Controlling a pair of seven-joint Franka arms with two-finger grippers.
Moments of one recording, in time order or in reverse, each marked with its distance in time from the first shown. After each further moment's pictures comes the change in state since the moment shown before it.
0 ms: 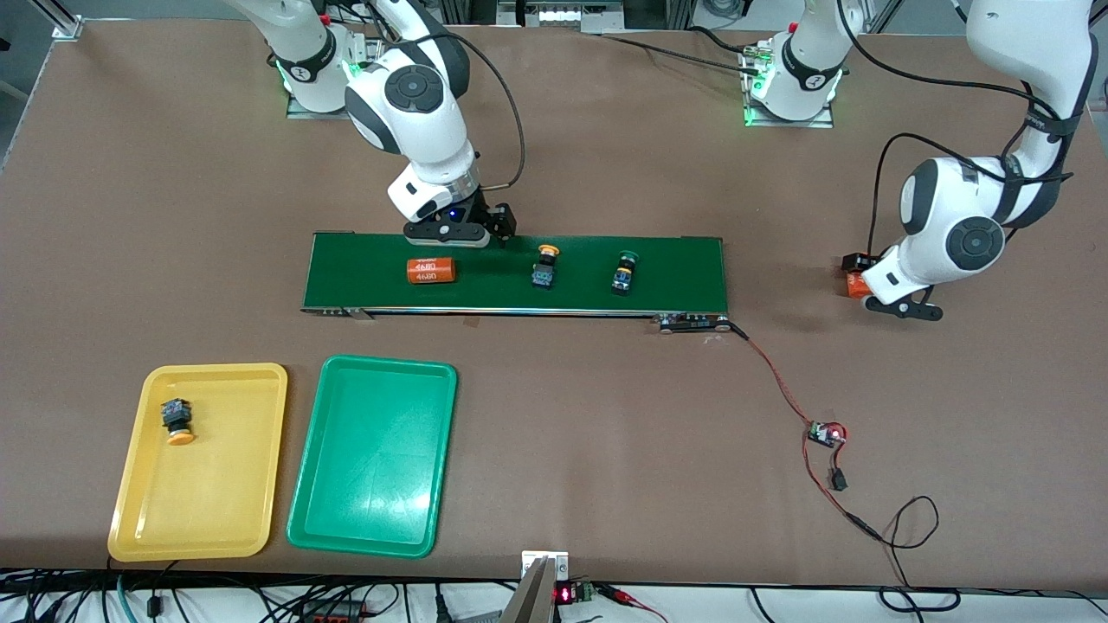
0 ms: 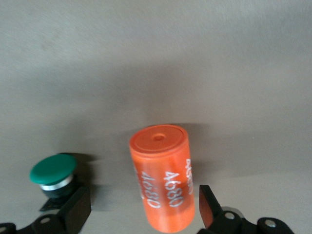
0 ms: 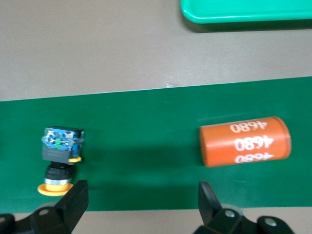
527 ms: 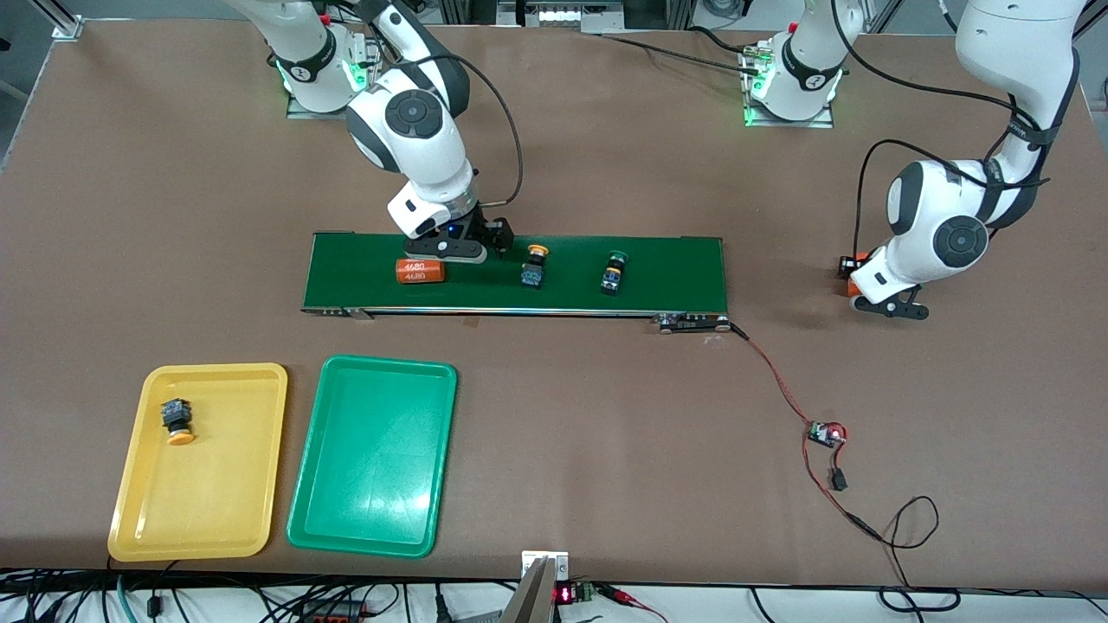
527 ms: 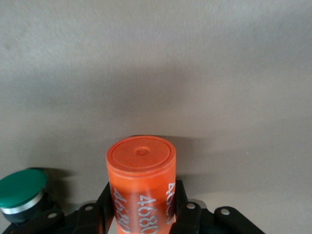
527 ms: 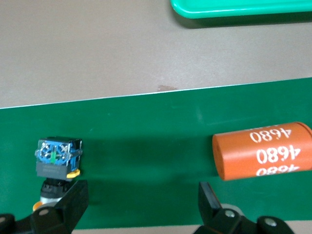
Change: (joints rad) left arm -0.001 0.036 -0.001 -0.021 -0.043 0.100 0.000; right arm 0.001 0.056 -0.032 0.022 -0.012 0.000 0.000
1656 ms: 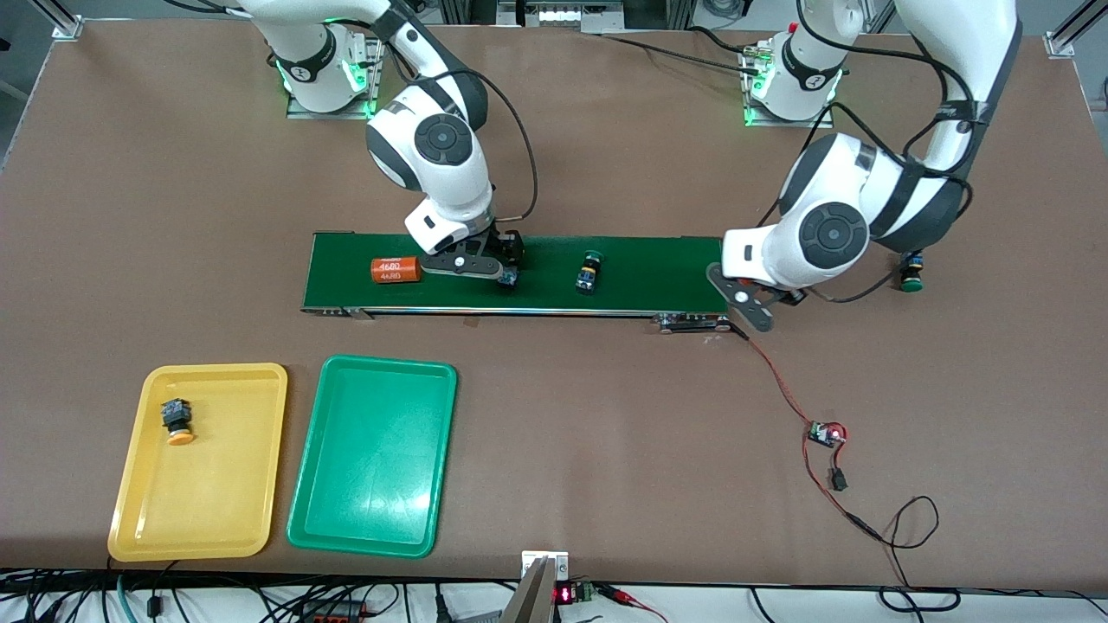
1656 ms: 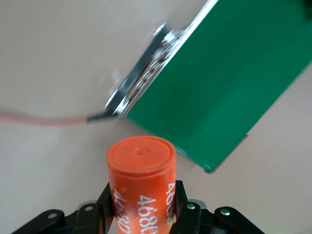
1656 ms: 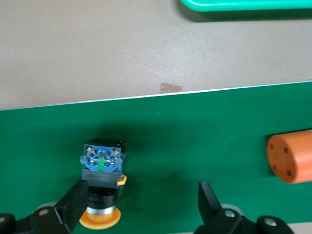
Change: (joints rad) left arm -0.040 -0.006 -0.479 0.451 -0.077 -0.507 0.410; right arm 0.059 0.113 -0.023 0.156 -0.032 -0.145 0.034
